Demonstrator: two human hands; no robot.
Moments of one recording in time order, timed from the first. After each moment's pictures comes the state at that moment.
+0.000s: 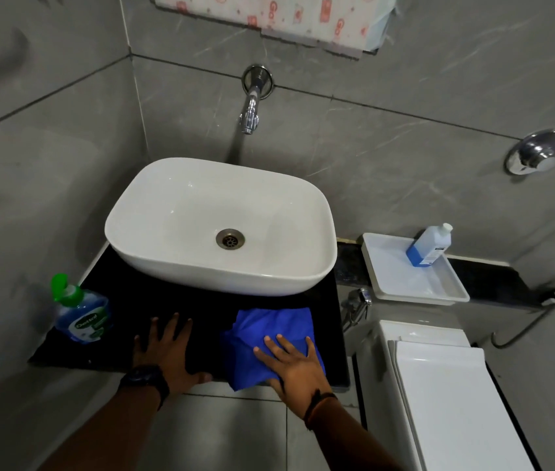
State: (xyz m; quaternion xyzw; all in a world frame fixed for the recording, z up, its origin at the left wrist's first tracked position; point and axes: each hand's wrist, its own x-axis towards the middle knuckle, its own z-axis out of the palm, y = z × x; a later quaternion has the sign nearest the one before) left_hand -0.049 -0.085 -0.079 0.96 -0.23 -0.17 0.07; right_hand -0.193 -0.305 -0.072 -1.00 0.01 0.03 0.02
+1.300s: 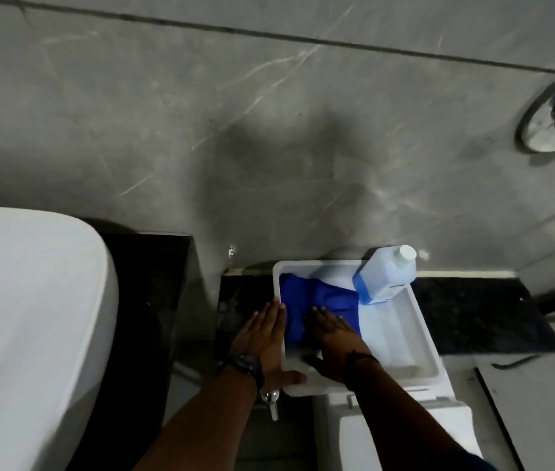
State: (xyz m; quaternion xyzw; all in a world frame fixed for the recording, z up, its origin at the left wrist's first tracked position) left_hand -0.004 -0.637 -0.157 0.86 -0.46 -0.22 0.08; right_hand -0.097 -0.800 -0.170 -0.96 0.14 0.21 0.09
